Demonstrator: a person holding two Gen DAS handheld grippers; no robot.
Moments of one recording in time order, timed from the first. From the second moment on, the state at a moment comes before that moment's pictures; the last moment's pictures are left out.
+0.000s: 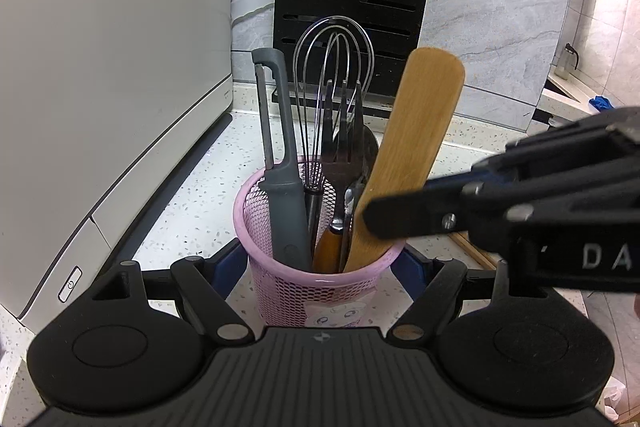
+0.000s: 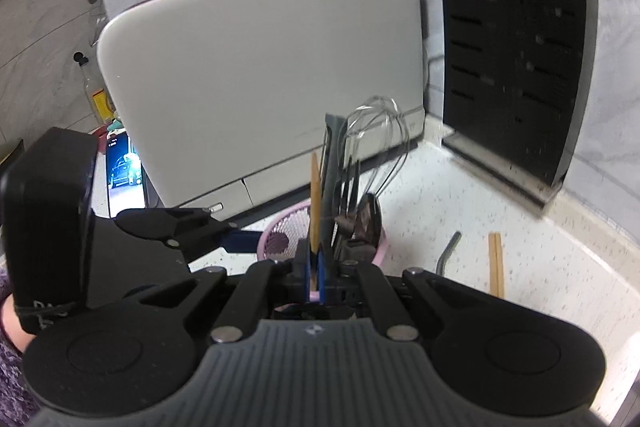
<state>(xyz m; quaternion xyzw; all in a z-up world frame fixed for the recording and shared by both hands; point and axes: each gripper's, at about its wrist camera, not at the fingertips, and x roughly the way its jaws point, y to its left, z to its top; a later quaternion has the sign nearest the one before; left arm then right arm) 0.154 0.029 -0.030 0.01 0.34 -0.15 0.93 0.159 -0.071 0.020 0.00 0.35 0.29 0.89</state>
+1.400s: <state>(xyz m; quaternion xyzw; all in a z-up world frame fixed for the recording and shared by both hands) 0.160 0.027 -0.031 0.02 0.34 -0.15 0.93 0.277 -0.123 -0.015 -0.07 0.57 0.12 0.81</state>
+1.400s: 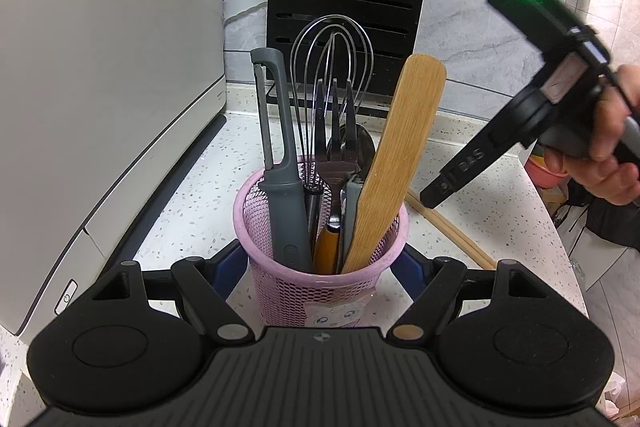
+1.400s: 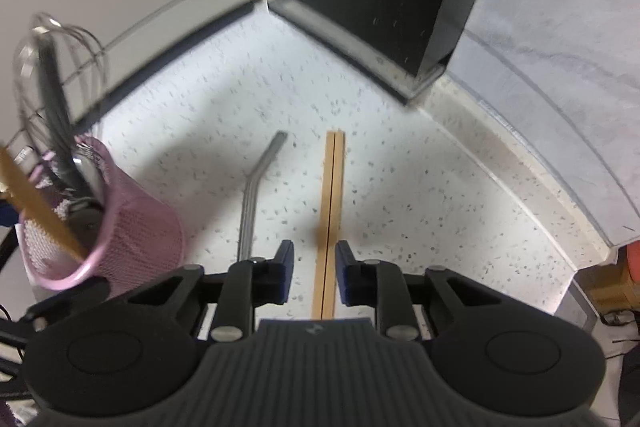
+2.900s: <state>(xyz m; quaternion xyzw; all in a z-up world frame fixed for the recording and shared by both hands) 0.163 0.028 -0.030 0.02 0.35 -0.16 0.92 0.206 -0.113 0.091 -0.04 0.39 0.18 0.90</state>
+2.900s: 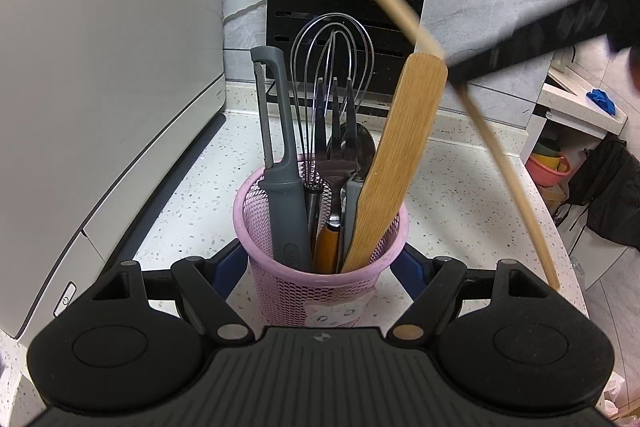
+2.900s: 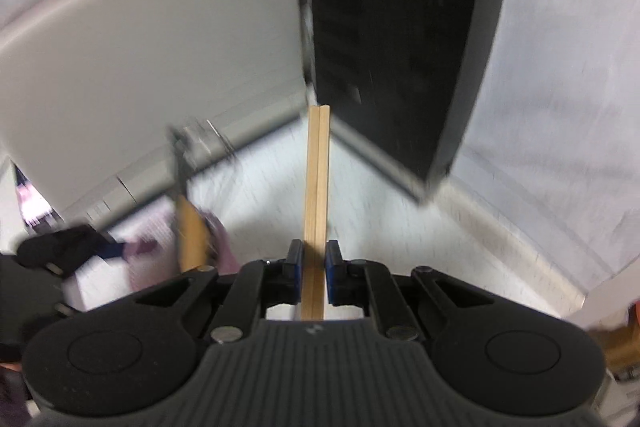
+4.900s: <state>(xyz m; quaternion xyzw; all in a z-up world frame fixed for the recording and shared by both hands) 0.165 0.029 -0.031 0.02 0.35 -0.16 0.92 0.120 -0.088 0.049 0.03 0.17 0.25 0.95</state>
